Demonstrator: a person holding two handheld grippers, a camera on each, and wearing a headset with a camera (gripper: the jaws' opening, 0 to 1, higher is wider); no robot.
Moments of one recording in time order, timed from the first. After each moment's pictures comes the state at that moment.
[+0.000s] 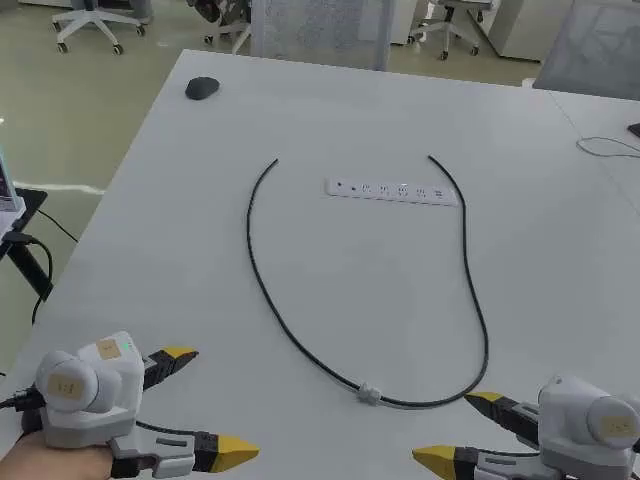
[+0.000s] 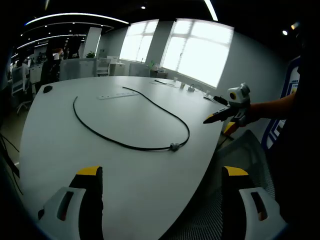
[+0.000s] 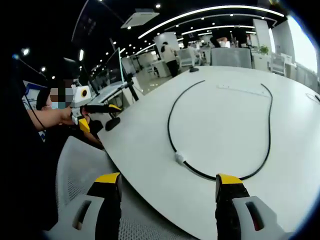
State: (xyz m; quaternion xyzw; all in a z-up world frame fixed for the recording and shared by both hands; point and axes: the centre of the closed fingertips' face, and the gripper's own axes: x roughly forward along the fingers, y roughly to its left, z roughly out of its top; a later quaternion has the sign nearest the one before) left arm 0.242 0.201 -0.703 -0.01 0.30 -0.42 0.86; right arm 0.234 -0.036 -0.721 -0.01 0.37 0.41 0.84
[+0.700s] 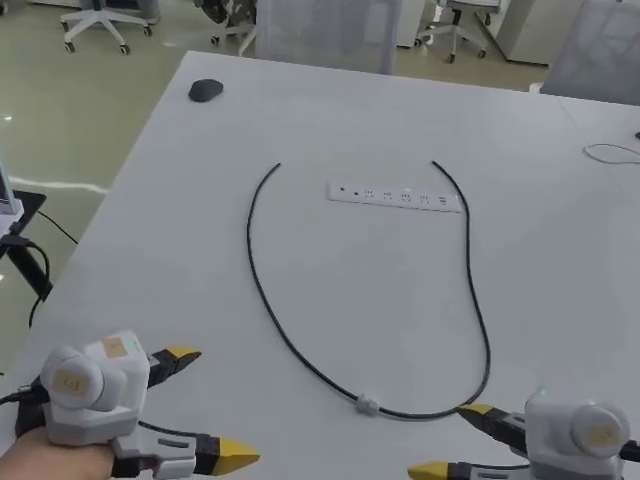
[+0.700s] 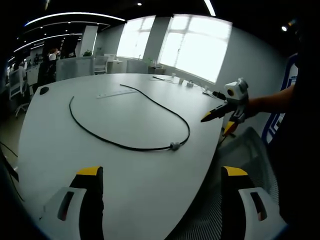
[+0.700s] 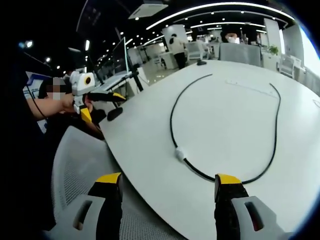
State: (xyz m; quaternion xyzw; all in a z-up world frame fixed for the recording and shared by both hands) left arm 0.252 0.189 -0.701 -0.01 0.30 -0.42 0.86; right arm 0.242 -0.036 -0.728 -0.02 0.38 0.42 0.82
